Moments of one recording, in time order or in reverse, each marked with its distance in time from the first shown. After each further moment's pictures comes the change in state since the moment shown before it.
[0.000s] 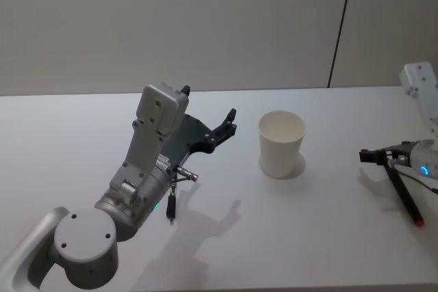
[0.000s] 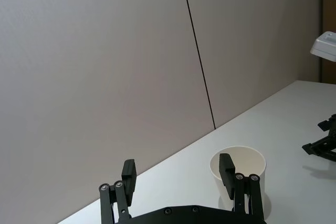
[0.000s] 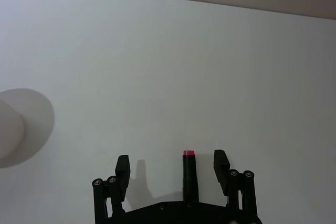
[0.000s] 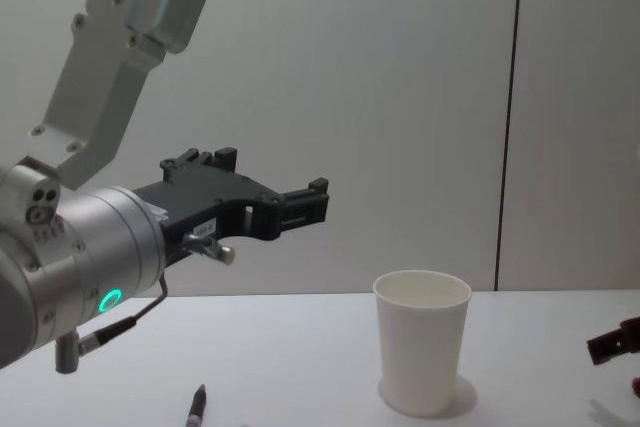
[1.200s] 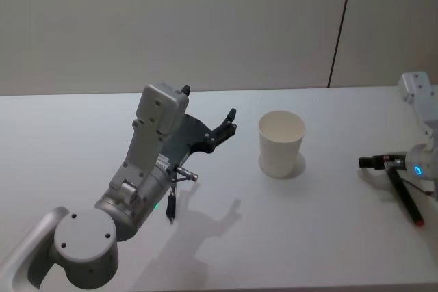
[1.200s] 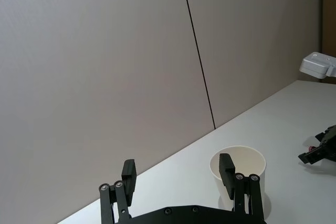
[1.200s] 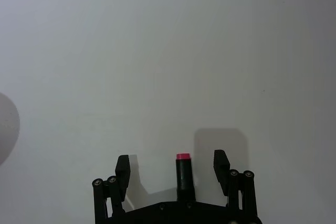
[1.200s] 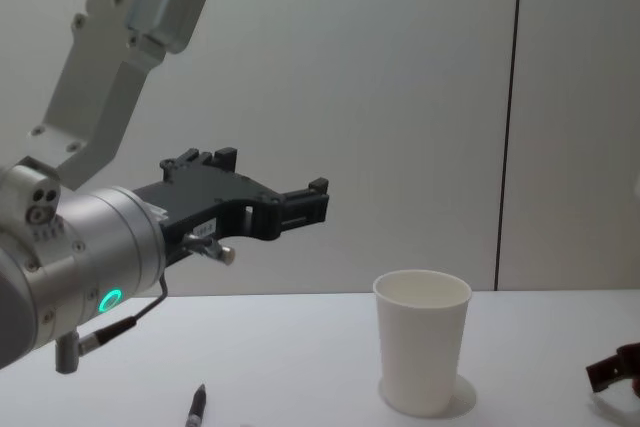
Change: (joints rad) left arm 0.000 0.000 0.000 0.000 0.000 0.000 0.000; right arm 0.115 -0.038 0.012 0.252 0.012 -0.043 -0.012
